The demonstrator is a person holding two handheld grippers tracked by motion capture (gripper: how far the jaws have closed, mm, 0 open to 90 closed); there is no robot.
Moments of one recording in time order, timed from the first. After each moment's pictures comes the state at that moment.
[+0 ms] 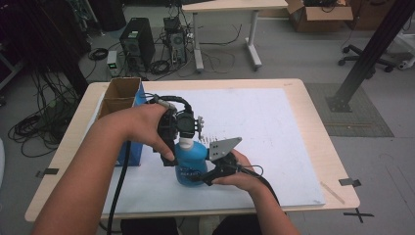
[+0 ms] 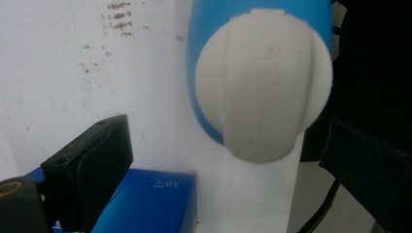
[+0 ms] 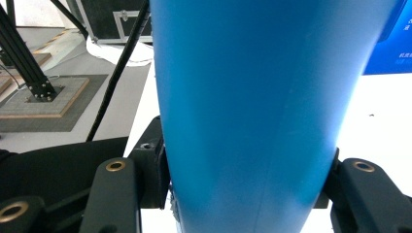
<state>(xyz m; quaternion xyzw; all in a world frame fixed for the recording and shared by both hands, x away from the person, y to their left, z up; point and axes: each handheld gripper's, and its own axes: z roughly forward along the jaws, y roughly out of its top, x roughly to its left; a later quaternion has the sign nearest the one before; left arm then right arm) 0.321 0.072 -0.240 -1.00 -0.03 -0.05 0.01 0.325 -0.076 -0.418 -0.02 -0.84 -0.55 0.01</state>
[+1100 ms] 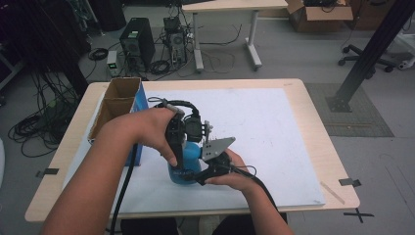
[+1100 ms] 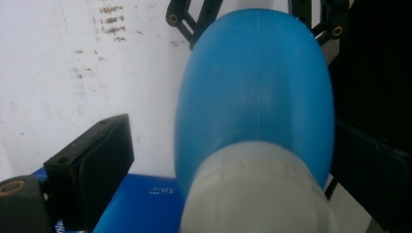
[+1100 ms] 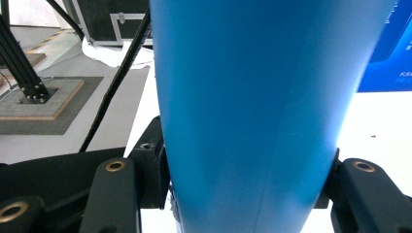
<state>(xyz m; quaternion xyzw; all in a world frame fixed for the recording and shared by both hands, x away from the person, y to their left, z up) 0.317 0.056 -0.250 -1.00 -0.03 -0.05 0.03 0.323 -0.060 -0.411 -0.01 -0.83 -0.56 0.00</state>
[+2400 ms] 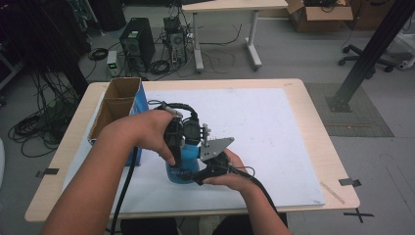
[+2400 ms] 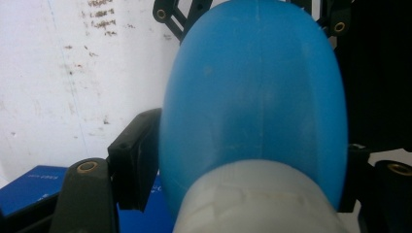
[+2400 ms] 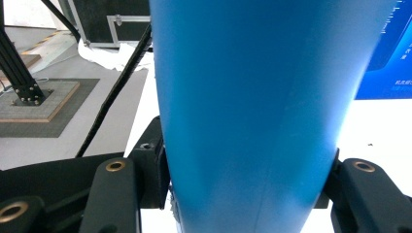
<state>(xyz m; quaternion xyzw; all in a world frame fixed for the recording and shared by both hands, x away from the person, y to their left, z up) 0.315 0.061 -0.255 -1.00 -0.02 -0.05 0.03 0.321 -0.055 -0.408 -0.01 -0.83 -0.56 -0.01</state>
